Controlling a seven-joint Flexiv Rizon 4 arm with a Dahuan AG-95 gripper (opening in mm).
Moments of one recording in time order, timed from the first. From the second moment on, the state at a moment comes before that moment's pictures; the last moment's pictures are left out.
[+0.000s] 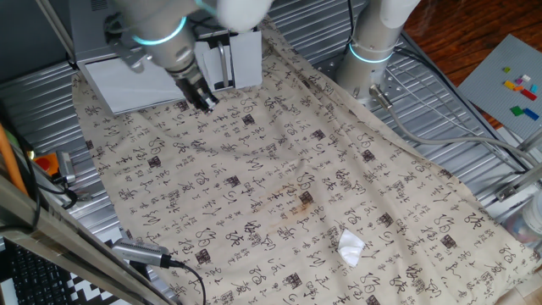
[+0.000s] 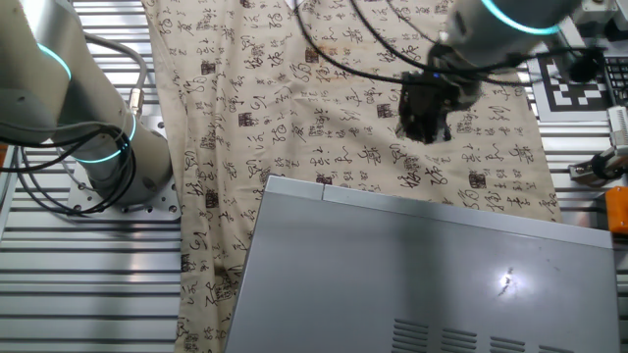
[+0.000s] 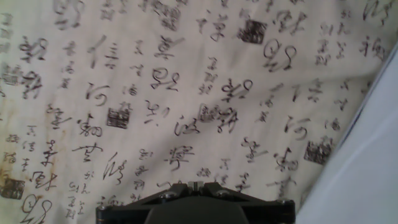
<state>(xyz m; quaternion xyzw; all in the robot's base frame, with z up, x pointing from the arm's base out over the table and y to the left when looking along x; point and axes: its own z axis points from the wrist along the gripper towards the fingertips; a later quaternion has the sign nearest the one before) 0.506 -0.013 0.166 0.11 -0.99 -0.02 0.12</state>
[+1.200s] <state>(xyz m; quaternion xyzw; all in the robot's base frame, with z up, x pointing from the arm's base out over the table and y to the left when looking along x) 0.508 -0.038 0.160 0.07 -0.98 -0.03 0.19</state>
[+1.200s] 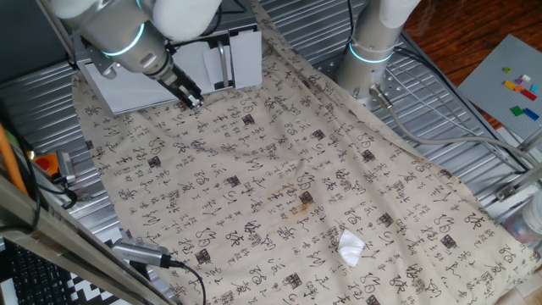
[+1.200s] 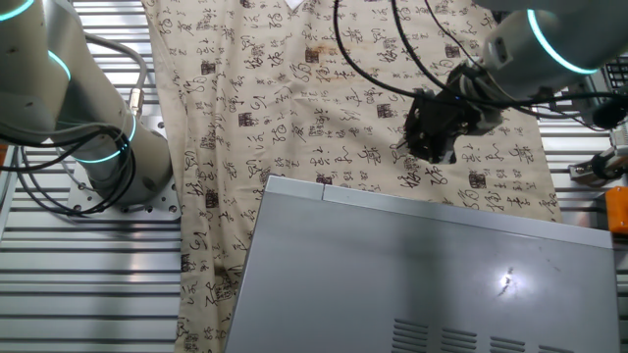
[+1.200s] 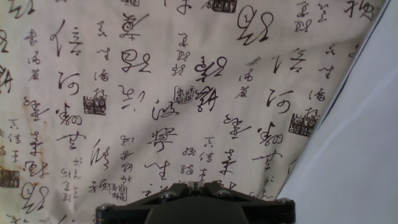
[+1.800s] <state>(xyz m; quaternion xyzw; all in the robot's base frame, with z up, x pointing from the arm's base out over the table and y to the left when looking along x) 0.506 -0.040 0.159 0.07 -0.98 -0.02 0.19</state>
